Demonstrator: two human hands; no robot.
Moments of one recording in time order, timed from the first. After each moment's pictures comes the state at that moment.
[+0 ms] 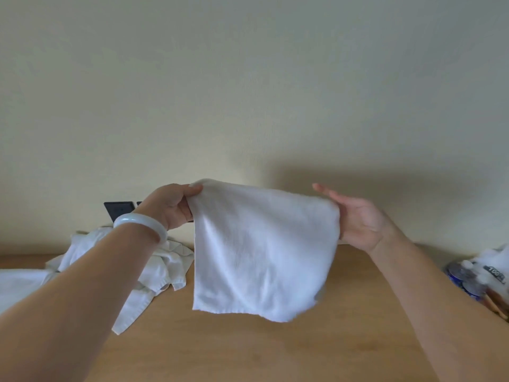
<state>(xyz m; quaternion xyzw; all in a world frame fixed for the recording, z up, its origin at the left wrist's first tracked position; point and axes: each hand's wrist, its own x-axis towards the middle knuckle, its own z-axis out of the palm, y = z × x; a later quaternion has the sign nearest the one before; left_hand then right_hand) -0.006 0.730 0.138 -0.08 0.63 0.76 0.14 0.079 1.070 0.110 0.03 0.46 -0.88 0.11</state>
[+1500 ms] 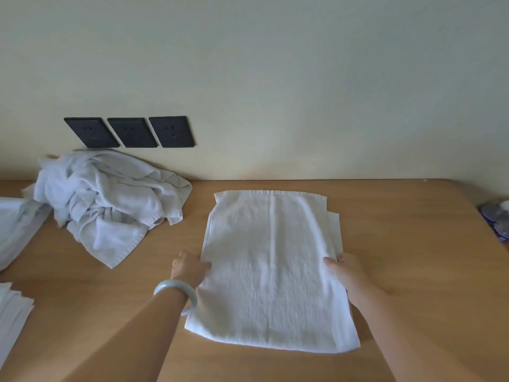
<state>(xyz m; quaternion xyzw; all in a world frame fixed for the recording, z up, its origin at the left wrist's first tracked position) 0.058 0.709 -0.172 -0.25 0.88 0.35 0.21 0.125 1.033 -0.142 0.34 0.72 -0.60 0.09</state>
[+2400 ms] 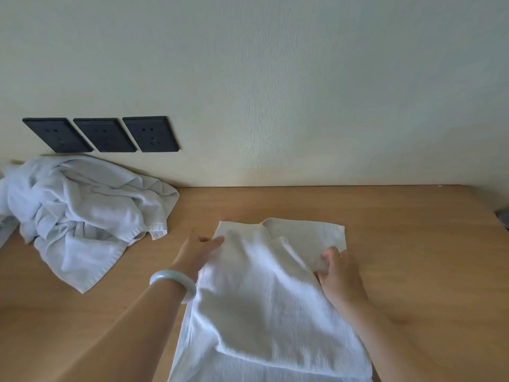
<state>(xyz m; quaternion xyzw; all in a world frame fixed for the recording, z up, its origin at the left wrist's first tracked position) -0.009 0.754 -0.157 -0.23 0.76 0.57 0.22 0.080 1.040 -0.190 0.18 0.94 -0.28 0.06</state>
